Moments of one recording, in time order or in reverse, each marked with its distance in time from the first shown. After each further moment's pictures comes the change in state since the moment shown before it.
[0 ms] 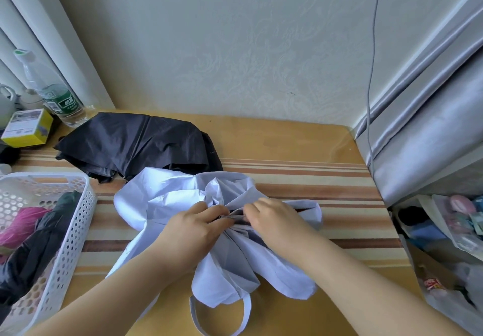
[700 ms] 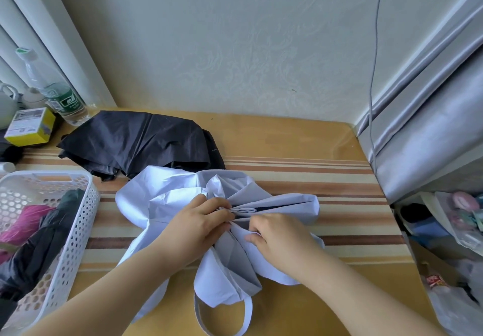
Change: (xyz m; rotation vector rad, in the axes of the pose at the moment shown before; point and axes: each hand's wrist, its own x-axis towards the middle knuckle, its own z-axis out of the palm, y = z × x) left_hand -0.001 -0.006 0.008 -0.161 0.028 -0.083; right_hand -0.019 -0.015 -0.001 0.270 -0.105 0.207
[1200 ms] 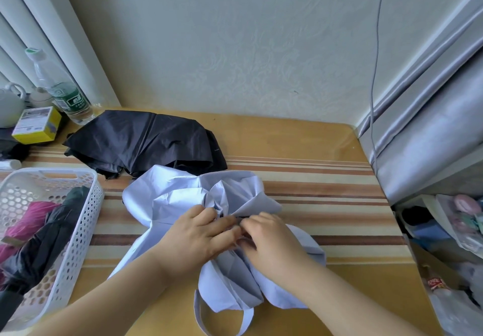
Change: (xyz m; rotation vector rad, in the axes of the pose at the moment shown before) left_hand -0.012 0.013 -0.004 0.389 0.107 0.320; right_hand 0.000 -0.019 0.018 0.137 0.136 -0.067
